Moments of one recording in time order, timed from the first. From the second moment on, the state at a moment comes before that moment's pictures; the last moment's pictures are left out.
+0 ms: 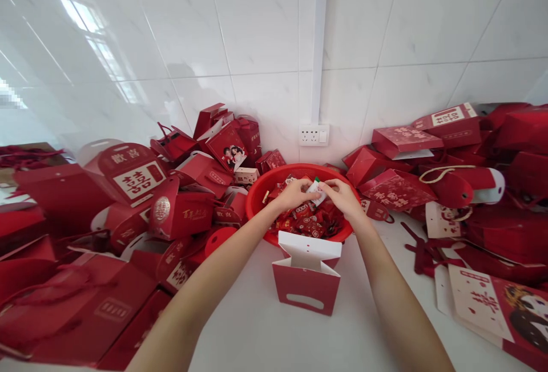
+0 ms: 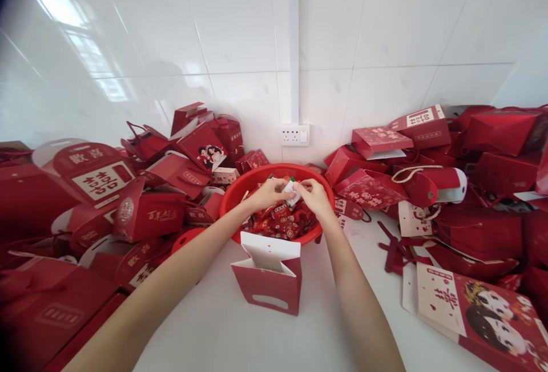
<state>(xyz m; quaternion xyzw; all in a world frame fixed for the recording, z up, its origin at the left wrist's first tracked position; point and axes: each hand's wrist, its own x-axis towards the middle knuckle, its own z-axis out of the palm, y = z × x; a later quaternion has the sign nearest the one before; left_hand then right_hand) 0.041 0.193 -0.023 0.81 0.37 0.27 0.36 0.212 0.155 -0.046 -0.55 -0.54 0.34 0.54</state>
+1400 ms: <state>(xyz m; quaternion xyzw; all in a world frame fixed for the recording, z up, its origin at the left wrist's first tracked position) 0.036 0.184 -0.020 0.82 0.55 0.07 0.10 0.213 0.146 -0.033 -0.45 -0.42 0.42 0.67</state>
